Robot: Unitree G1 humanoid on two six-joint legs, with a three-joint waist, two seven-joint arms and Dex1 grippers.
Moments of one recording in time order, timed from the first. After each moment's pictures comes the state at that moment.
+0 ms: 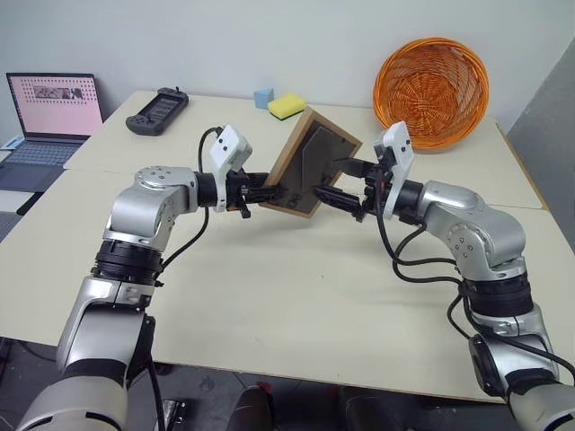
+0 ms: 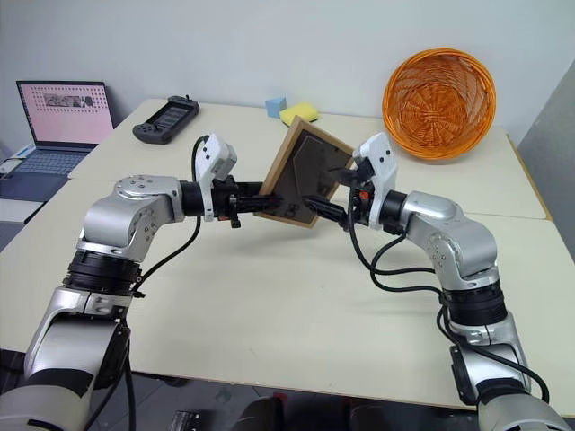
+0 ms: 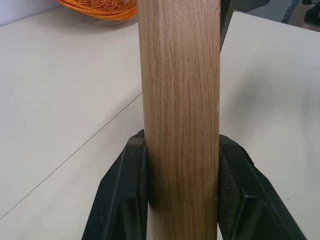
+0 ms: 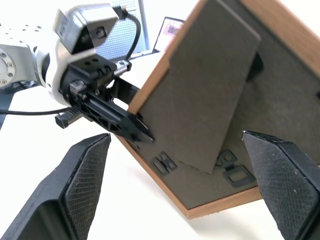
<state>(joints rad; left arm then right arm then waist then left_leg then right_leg) -0.91 0.63 -0.13 0.32 -0.37 0.56 -1.06 -0.77 -0.40 0.05 -0.16 0.52 0.78 0.66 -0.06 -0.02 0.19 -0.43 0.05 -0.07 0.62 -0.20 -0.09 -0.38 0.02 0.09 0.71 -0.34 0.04</state>
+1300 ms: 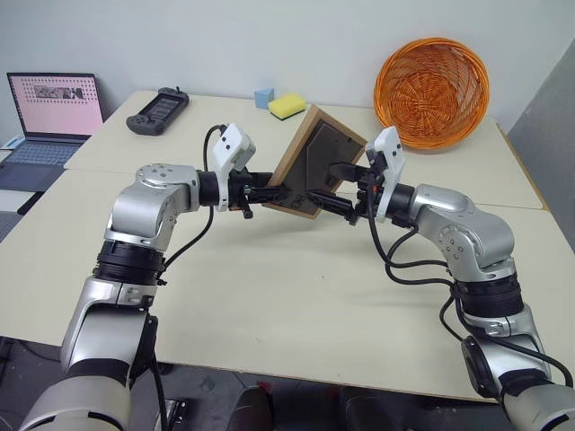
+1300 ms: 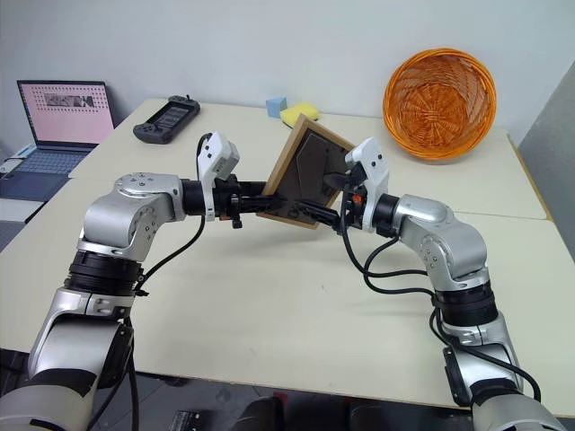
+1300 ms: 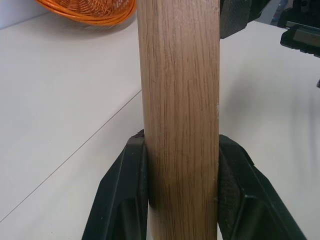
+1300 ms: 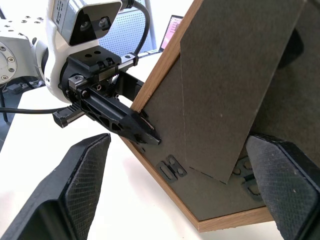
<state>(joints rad) -0.91 0.62 -0.11 0.27 -0.35 0.60 -1.09 -0.78 -0.37 0.06 -0.11 0.49 0.76 0.70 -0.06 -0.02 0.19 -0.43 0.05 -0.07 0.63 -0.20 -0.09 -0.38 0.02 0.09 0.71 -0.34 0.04</state>
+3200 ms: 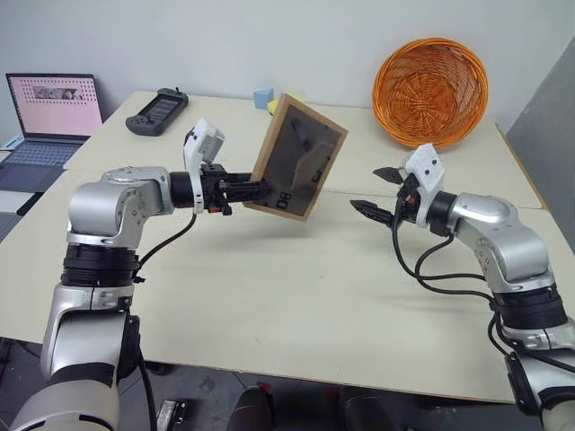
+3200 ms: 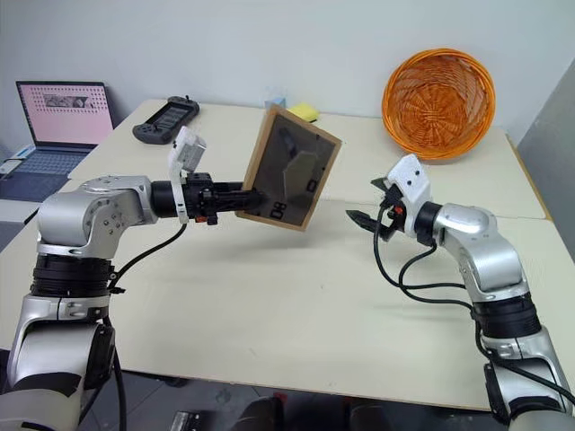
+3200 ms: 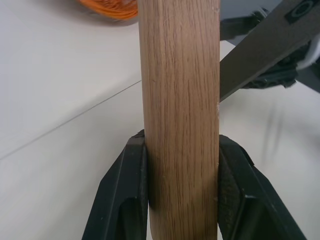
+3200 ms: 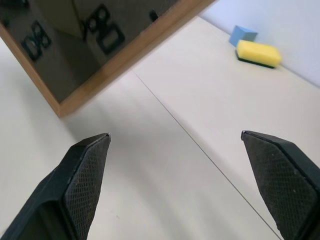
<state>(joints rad) -0.89 0.68 0.04 0.23 -0.50 0.97 -1.06 -0.62 -0.60 0.09 -0.06 0.21 0.42 0.72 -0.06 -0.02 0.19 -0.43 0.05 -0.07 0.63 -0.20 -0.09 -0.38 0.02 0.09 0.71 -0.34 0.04</state>
